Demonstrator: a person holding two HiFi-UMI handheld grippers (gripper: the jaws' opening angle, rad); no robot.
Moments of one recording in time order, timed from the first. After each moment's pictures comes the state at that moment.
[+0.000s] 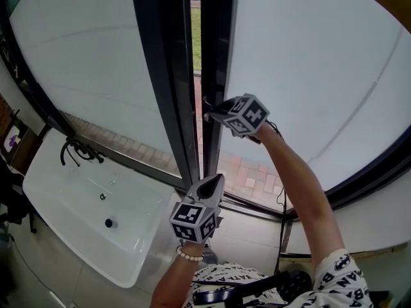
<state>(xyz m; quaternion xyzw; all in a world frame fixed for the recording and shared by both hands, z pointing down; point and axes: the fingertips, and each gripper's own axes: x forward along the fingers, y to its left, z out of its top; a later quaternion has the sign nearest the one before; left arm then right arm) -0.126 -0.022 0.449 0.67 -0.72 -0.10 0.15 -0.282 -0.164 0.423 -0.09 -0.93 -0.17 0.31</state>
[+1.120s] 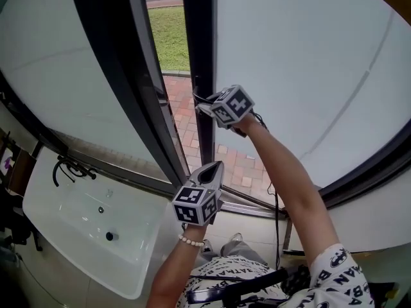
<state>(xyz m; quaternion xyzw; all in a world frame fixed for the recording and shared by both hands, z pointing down) -0.149 -0.137 0.459 0.70 -0.69 -0.07 0.18 -0.314 -0.263 0.428 -0.04 -0.95 -0.09 0.30</state>
